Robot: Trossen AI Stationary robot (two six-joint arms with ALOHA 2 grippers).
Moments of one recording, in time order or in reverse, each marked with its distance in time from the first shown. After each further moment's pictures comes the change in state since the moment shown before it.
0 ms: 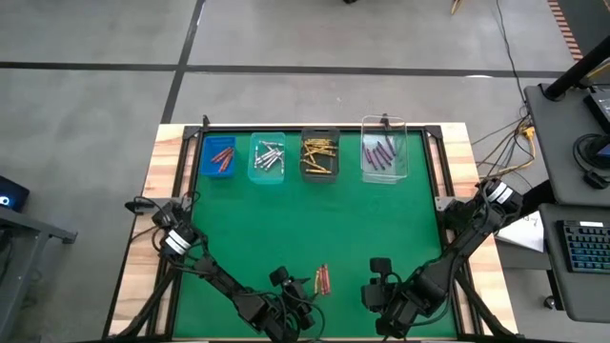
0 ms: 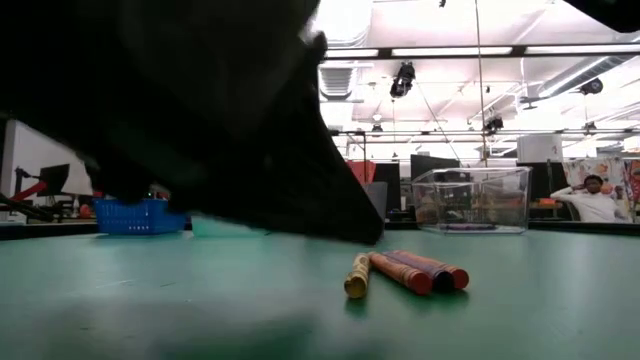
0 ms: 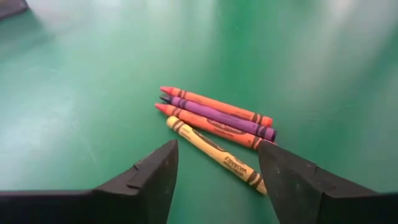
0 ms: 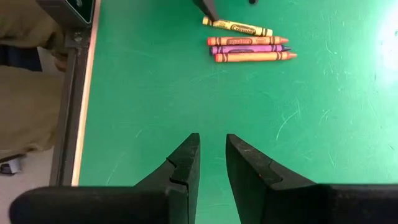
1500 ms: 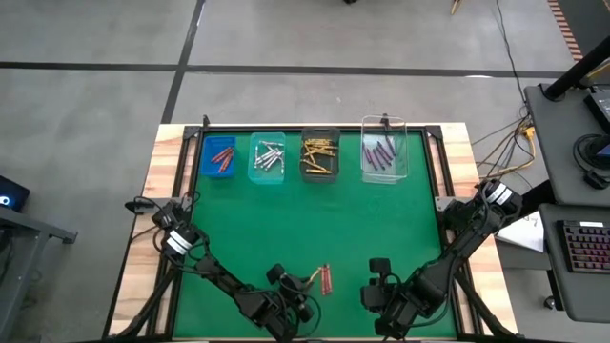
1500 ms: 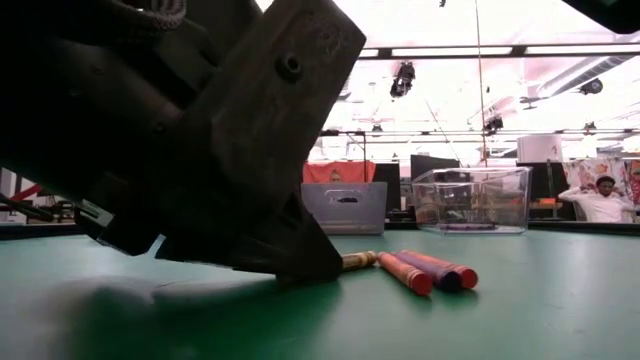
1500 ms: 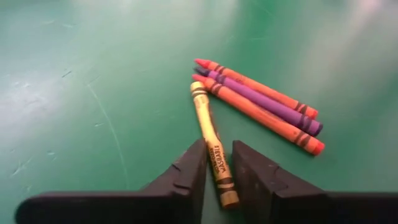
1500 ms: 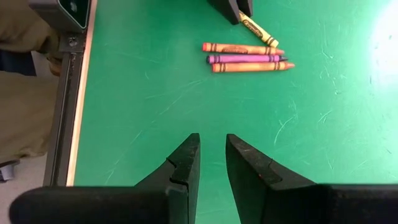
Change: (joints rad) left arm 0.010 0.030 -0.044 -0.042 0.041 -0.231; right arm 0.000 0.011 -0.001 0.011 0.023 -0.001
